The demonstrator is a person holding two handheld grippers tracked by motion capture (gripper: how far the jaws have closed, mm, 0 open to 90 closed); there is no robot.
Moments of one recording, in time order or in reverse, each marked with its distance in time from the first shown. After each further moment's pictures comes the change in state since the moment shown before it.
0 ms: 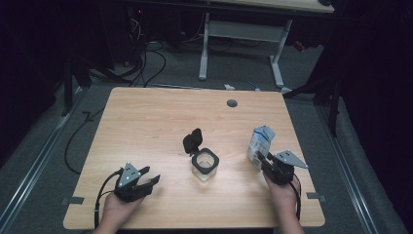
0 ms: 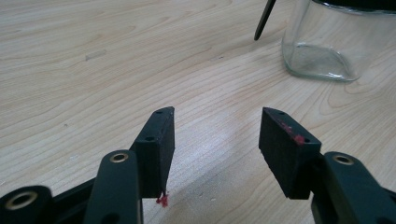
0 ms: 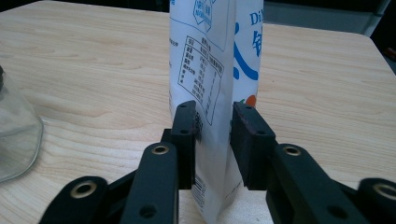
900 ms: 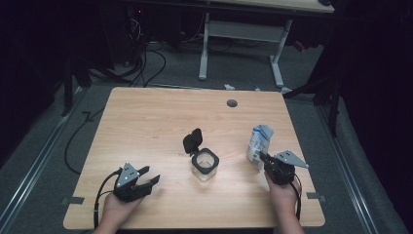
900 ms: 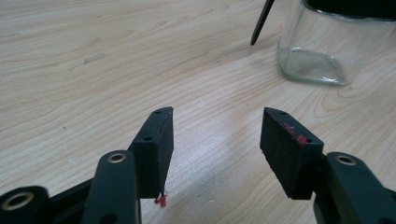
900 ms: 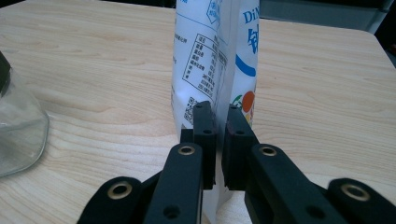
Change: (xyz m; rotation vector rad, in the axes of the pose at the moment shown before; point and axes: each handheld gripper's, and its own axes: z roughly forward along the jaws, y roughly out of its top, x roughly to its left) left arm 0.002 0.000 -0.003 -0.024 -0.021 -0.007; right arm 0.000 0.003 -0.004 0.022 0.012 -0.009
